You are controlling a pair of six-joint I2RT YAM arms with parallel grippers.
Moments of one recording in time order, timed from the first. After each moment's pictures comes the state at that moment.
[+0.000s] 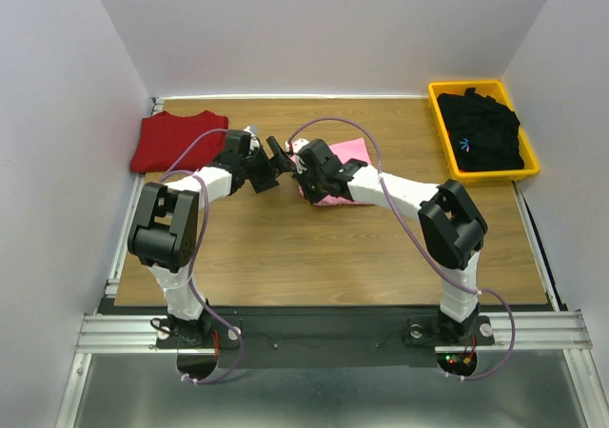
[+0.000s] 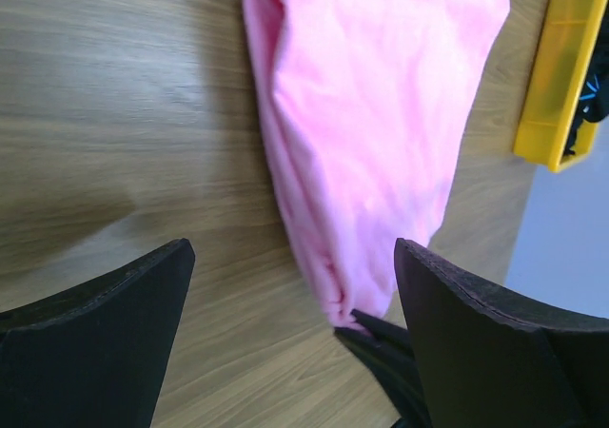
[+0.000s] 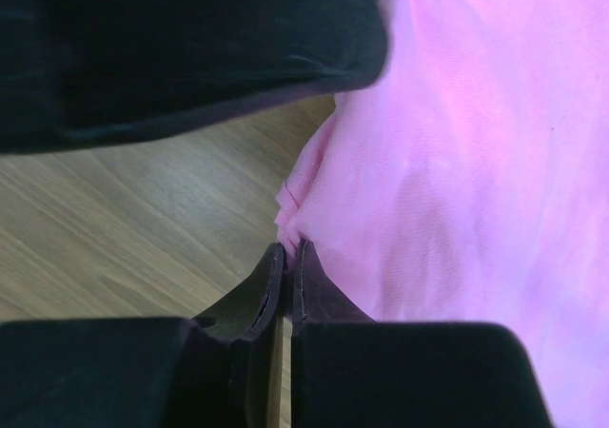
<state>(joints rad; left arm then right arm) -0.27 1.77 1.05 0.02 0.39 -0.81 0.78 1.95 1.48 -0.37 0.06 0.09</state>
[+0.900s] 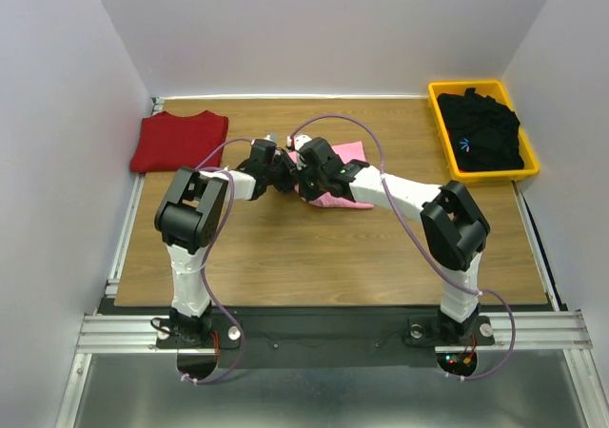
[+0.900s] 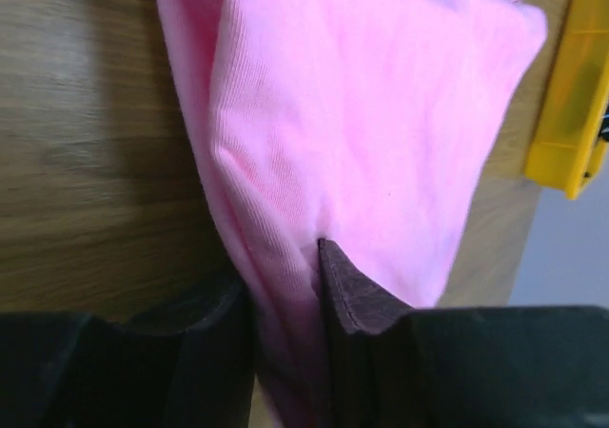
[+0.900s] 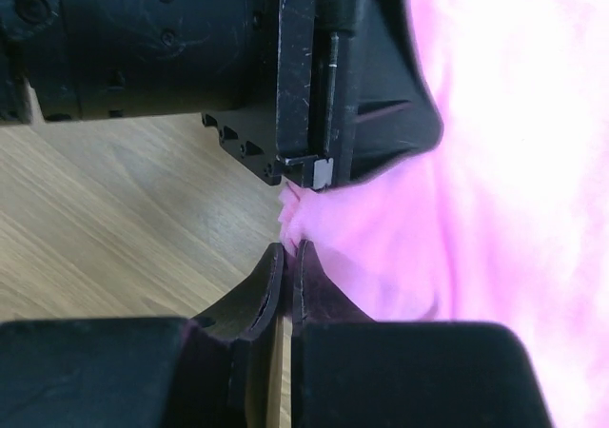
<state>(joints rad) -0.39 1.99 1.09 0.25 0.31 -0.93 0.78 1.94 1.46 -0.30 0.00 0.16</state>
